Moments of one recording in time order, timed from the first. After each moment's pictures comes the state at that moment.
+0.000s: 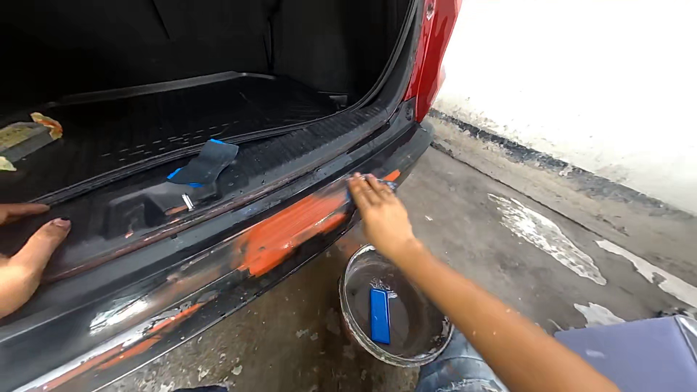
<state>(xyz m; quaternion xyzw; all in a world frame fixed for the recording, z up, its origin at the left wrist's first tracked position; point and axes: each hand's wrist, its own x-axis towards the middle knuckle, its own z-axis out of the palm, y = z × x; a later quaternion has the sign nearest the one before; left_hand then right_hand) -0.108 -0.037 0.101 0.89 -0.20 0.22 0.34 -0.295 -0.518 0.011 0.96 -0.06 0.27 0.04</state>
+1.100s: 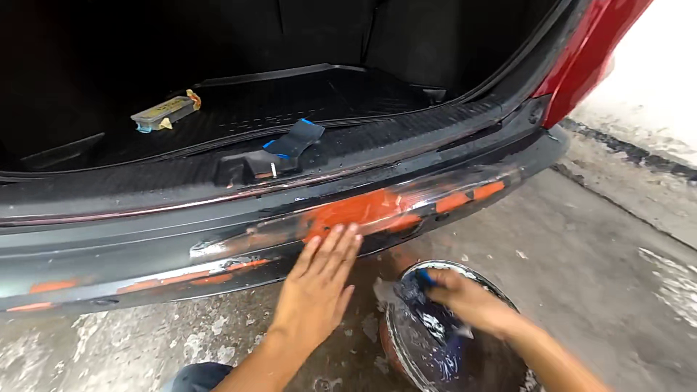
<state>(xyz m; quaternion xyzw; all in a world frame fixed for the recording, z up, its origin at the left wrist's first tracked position) -0.283 -0.226 -0.025 0.88 -0.40 0.27 0.00 -0.363 -0.530 -0.043 0.85 -0.08 -0.13 -0.50</state>
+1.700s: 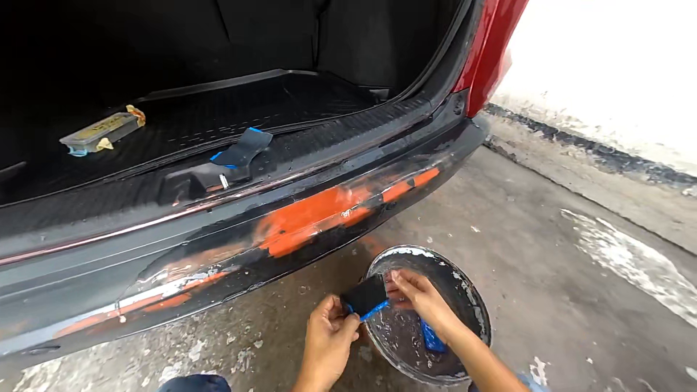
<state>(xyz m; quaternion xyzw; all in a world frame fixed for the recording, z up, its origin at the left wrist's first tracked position) -0.361 -0.275 -0.078 0.67 -0.05 -0.24 0.70 -0.401 -0.513 -0.110 0.72 -0.24 -0.02 -0.65</state>
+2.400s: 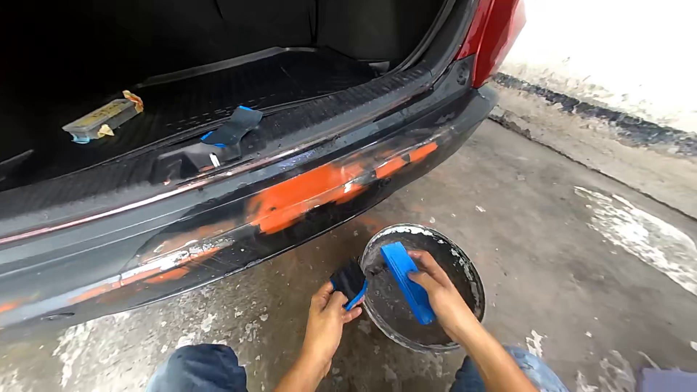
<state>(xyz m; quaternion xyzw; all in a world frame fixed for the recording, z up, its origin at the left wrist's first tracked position) -0.380 -0.283 -0.083 0.60 0.03 -0.29 0.75 -0.447 -0.510 -0.096 0.69 -0.20 0.09 -0.69</state>
